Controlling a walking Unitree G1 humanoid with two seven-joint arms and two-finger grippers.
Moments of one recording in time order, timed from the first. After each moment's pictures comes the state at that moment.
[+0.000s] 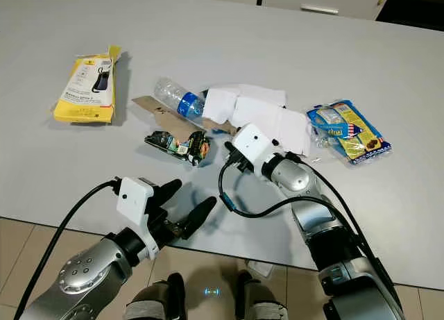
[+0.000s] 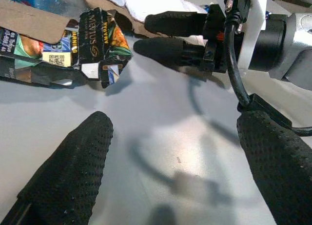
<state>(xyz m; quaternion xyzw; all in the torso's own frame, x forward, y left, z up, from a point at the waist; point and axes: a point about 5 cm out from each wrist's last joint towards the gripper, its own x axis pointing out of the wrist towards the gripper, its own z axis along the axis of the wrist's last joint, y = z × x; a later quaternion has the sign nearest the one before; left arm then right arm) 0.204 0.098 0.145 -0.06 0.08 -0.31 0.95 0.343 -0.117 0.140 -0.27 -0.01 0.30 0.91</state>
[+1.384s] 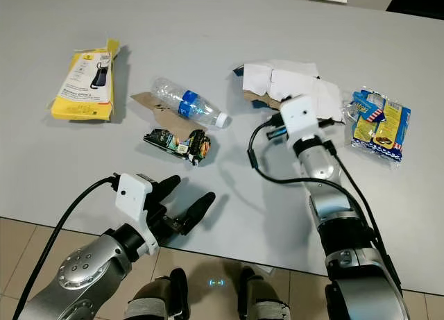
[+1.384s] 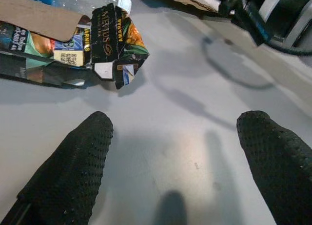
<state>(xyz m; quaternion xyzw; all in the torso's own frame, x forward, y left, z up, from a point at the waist) 0.209 0.101 0.146 -0.05 0.07 -0.30 0.95 0.363 -0.170 0.175 -0.20 -0.11 0.06 0.97</state>
